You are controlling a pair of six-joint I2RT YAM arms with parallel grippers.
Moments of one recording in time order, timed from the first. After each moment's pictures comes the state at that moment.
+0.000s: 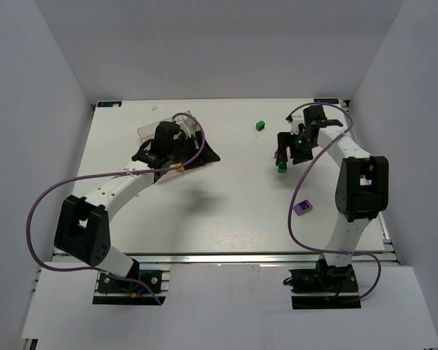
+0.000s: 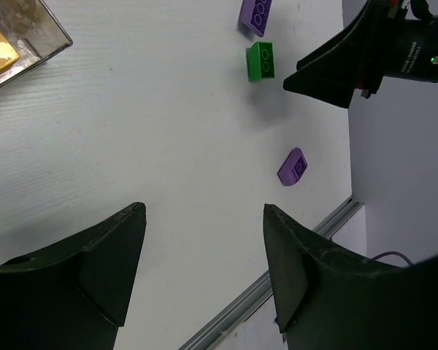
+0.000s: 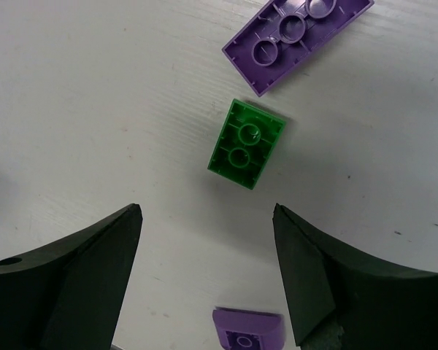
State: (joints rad) left arm -0.45 1.50 1.09 -0.16 0.37 -0.67; right arm 0.11 1.88 1.46 -0.74 -0.37 -0.10
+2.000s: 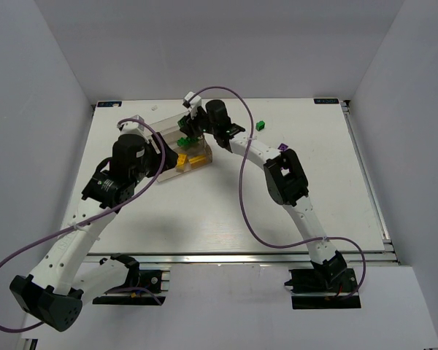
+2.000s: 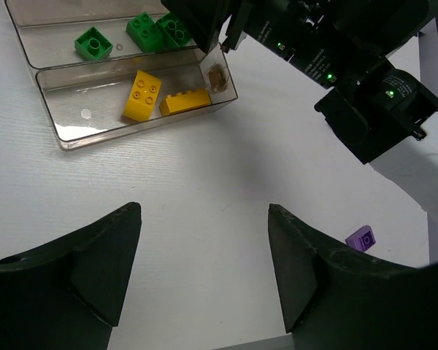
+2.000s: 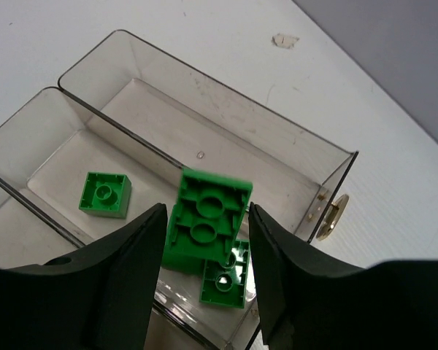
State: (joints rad) left arm -0.44 1.00 1.10 -0.59 -0.16 -0.62; right arm 0.67 2.53 2.17 0.12 -0.37 -0.15
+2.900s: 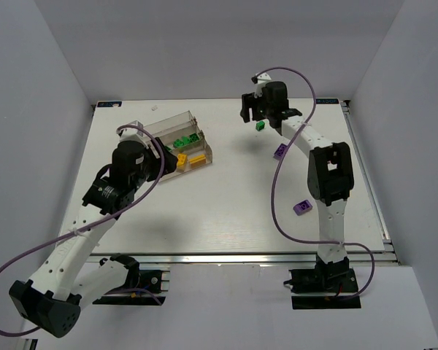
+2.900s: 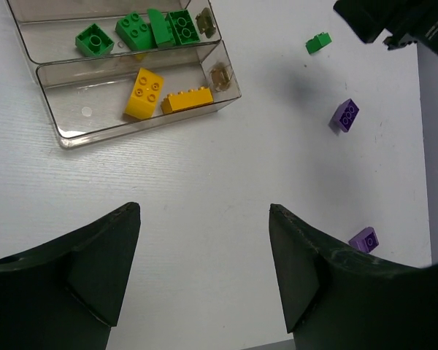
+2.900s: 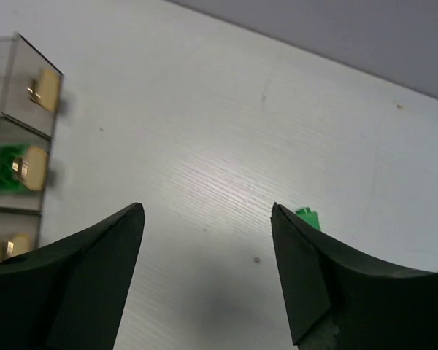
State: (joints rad) left arm -0.44 0.95 1.01 -0.54 -0.17 -0.62; right arm 0.37 2.18 1.84 -0.08 -0.17 0.02
